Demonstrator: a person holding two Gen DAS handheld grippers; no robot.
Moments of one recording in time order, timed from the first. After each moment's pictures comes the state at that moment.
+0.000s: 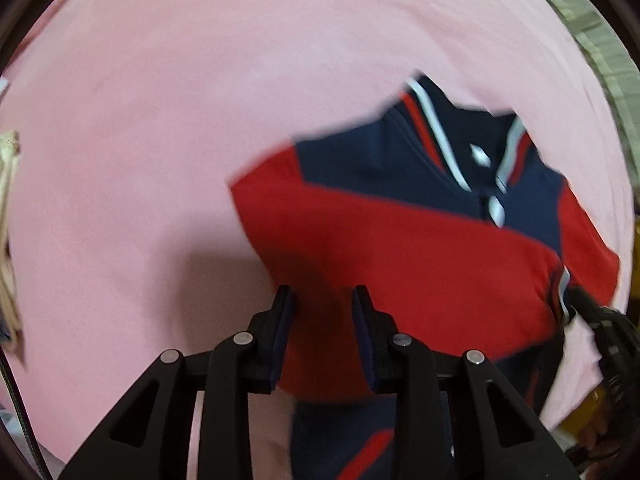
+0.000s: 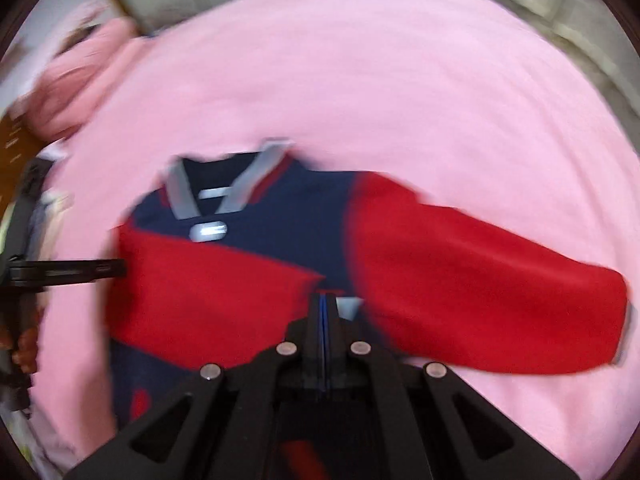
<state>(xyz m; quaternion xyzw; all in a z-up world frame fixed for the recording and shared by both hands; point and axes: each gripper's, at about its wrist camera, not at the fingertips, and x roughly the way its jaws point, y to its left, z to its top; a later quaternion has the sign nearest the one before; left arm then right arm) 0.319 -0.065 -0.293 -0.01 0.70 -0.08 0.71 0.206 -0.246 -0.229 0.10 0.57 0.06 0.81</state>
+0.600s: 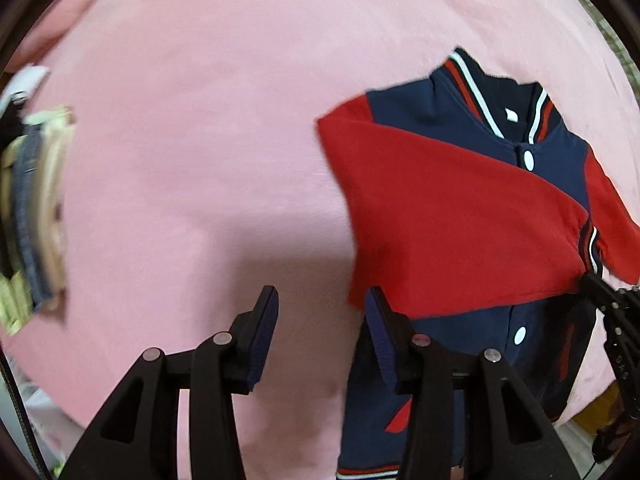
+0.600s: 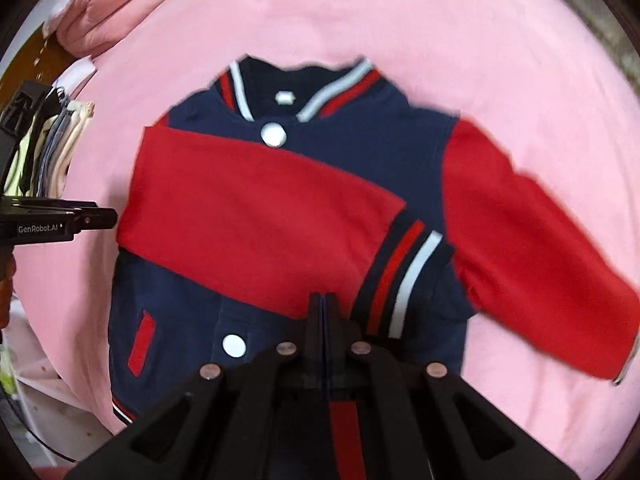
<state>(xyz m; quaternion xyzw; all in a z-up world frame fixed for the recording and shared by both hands) 0.273 -0.050 -0.258 0.04 0.71 0.00 0.70 0.199 -0.200 -0.236 0.01 0.64 0.11 0.76</state>
